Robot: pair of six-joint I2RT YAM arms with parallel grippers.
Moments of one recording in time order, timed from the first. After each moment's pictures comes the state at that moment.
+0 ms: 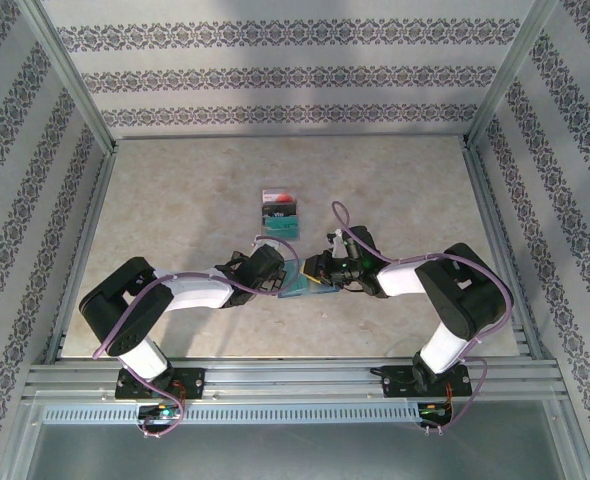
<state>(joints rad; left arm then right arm) -0.79 1.64 0.71 -0.03 -0.43 -0.29 0.51 1.67 0.55 0.43 -0.63 0.99</state>
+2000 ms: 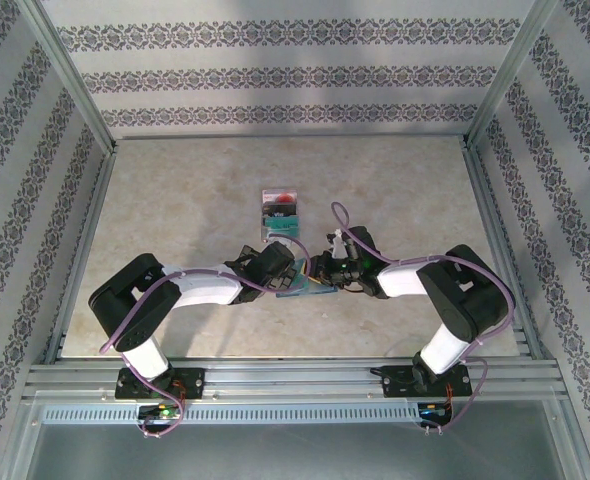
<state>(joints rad) -0.82 1.69 0.79 -0.05 -0.44 -0.24 0.53 1.66 0.55 0.41 -0.61 0.97</state>
